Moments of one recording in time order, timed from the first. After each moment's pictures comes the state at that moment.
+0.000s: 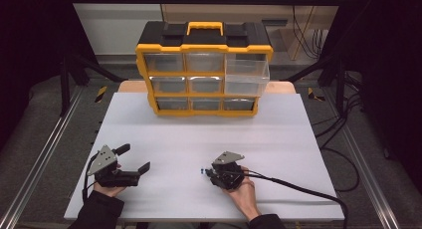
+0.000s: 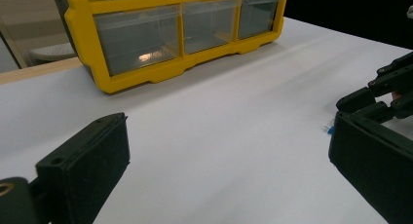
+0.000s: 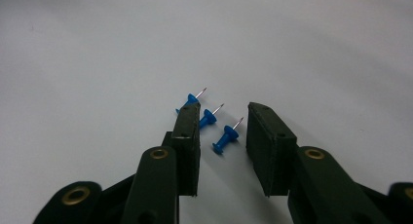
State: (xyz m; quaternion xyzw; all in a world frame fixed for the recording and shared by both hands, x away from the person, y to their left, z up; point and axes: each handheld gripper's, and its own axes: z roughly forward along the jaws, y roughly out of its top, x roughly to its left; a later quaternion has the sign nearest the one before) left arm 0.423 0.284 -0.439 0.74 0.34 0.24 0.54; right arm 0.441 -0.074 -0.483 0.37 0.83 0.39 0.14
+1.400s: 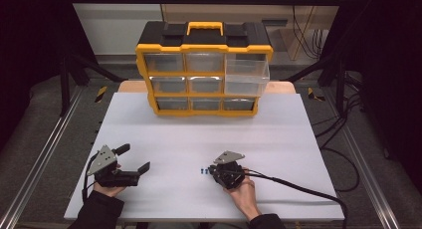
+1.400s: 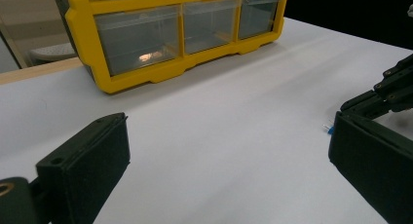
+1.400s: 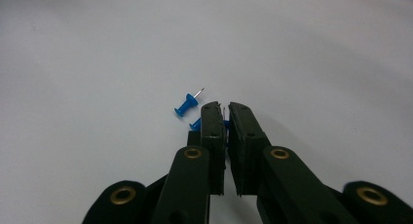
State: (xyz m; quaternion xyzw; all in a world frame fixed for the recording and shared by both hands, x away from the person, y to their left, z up) left arm 0.424 0.284 -0.439 0.74 0.34 0.24 0.54; right arm 0.441 -0.076 -0.480 0.37 0.83 0.39 0.14
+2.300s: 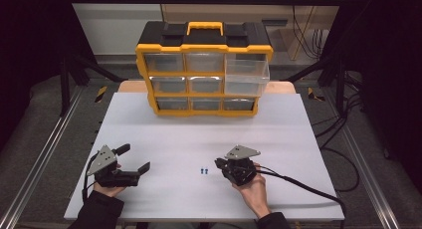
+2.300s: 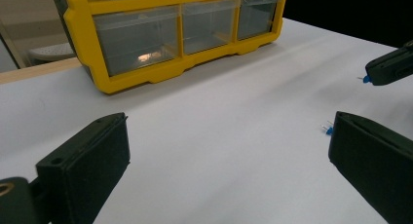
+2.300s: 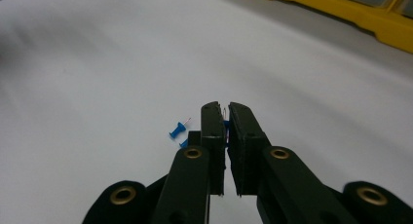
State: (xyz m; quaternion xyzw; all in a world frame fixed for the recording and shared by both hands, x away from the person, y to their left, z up) left arm 0.423 0.284 -0.439 0.73 0.34 0.24 0.54; right arm 0.434 -0.102 -0.440 0.36 0.81 0.43 0.16
